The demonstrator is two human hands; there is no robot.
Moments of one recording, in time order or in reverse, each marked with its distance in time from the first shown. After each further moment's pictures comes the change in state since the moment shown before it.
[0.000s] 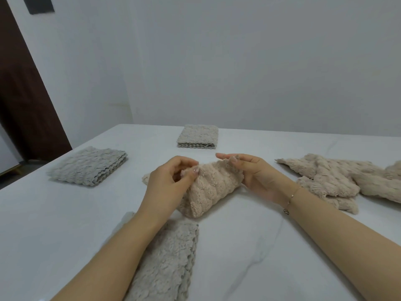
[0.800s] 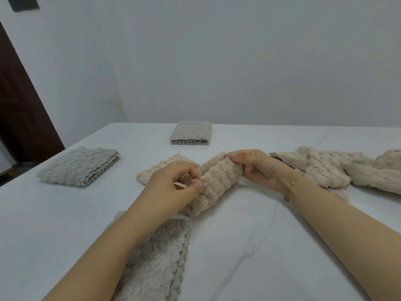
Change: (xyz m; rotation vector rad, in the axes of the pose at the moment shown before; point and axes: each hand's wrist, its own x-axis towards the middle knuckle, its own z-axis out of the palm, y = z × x) left_hand -0.018 0.028 0.001 0.191 -0.242 -0.063; right_hand -0.003 -0.011 -0.019 0.050 -0.063 0.067
